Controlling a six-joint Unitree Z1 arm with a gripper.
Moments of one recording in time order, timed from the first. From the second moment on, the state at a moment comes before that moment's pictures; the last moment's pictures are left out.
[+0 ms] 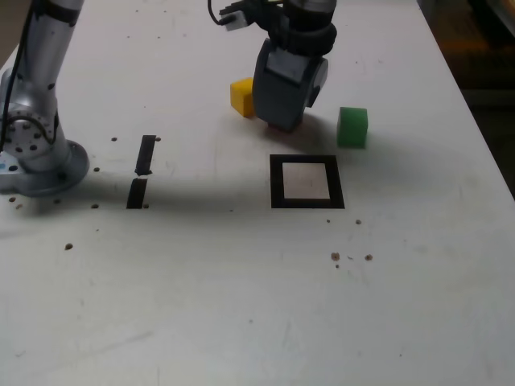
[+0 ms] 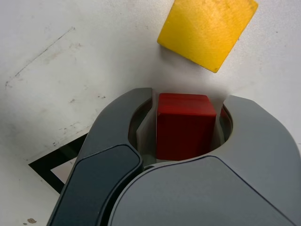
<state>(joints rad) 0.24 2.08 -1.50 1.13 0.05 -0.79</state>
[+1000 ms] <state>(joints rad) -0.08 2.04 -1.70 1.35 0.03 -0.16</state>
